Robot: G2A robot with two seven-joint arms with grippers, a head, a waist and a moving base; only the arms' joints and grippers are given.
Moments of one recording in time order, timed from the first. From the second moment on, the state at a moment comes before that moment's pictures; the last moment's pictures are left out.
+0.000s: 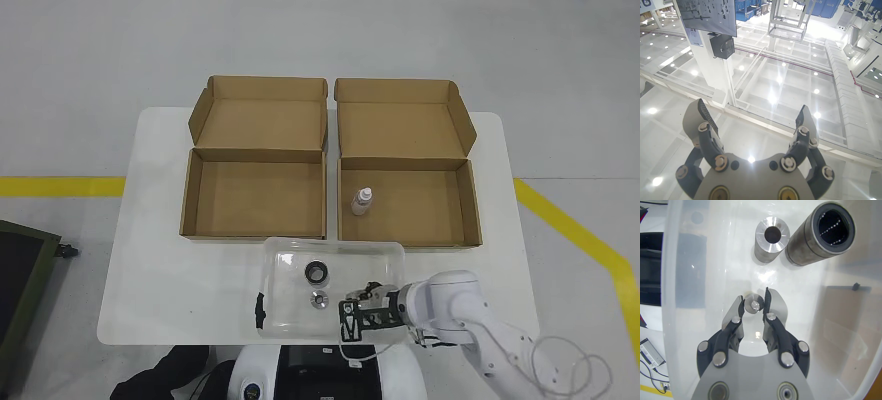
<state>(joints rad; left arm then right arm) -0.37 -0.34 -0.25 -1.16 3.07 0.41 0.06 -1.29 -1.03 0.99 -1.98 -1.35 -0.98 0.82</state>
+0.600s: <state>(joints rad) -0.37 -0.34 -0.25 -1.16 3.07 0.41 0.06 -1.32 -1.00 1.20 -2.13 -1.10 -0.93 0.64</state>
